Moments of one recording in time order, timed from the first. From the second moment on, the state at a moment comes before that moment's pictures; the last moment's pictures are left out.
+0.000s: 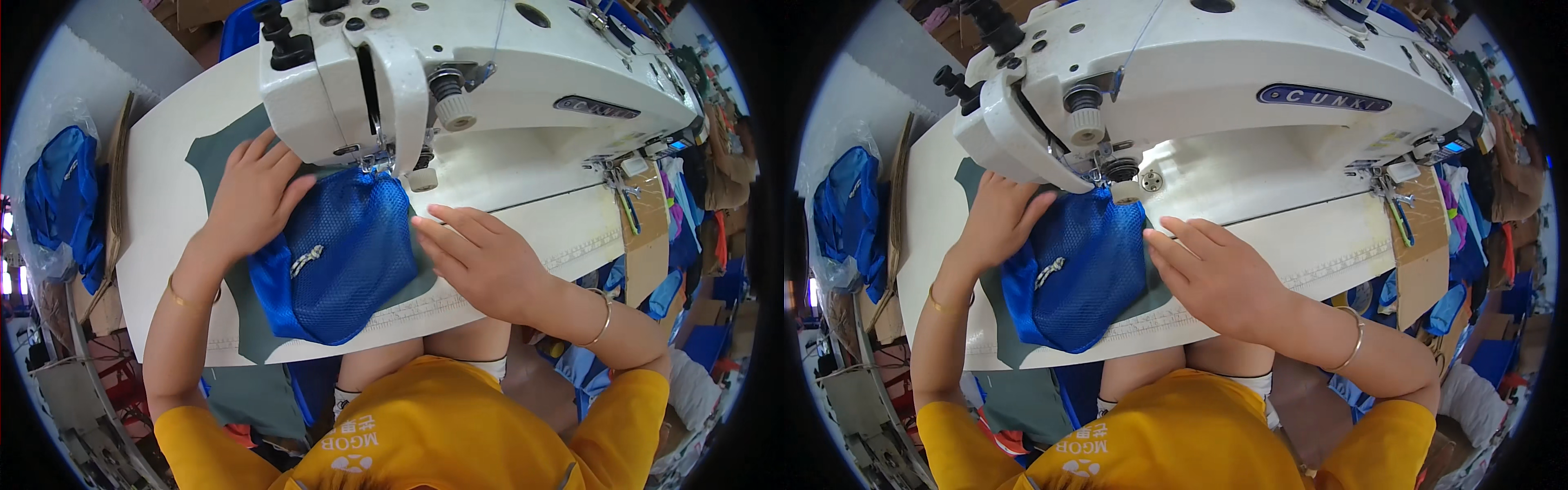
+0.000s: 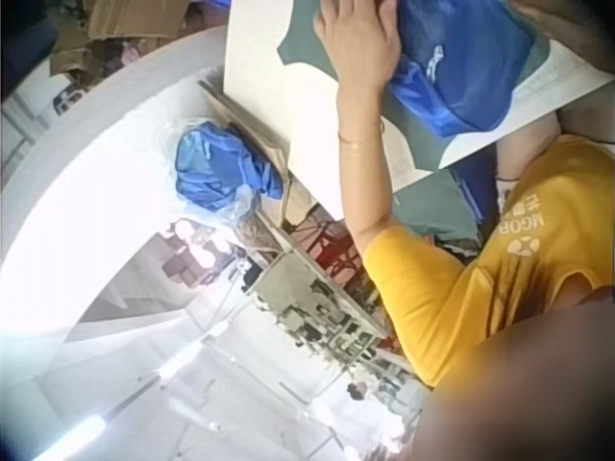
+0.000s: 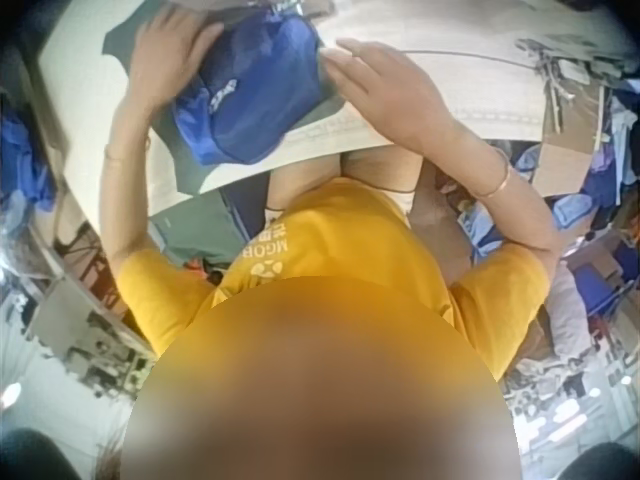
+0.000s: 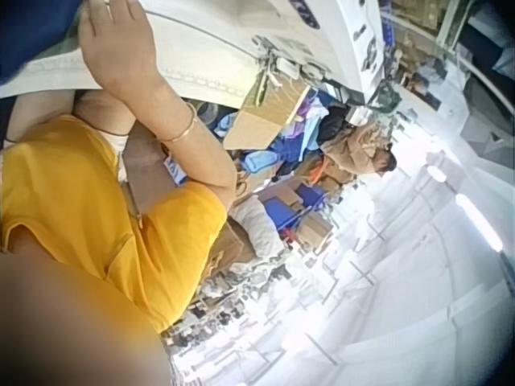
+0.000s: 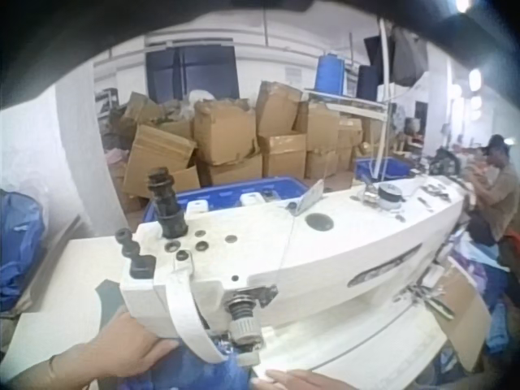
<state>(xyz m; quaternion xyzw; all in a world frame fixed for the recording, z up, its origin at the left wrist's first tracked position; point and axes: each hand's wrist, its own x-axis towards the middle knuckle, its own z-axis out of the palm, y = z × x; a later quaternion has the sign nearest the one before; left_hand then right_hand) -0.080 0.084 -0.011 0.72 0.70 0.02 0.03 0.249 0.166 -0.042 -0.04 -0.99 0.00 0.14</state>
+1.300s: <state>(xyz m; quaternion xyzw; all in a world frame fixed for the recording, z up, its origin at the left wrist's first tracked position) -0.042 0.088 -0.069 0.69 0.65 0.29 0.11 0.174 0.198 -0.063 -0.28 -0.84 0.40 0.26</state>
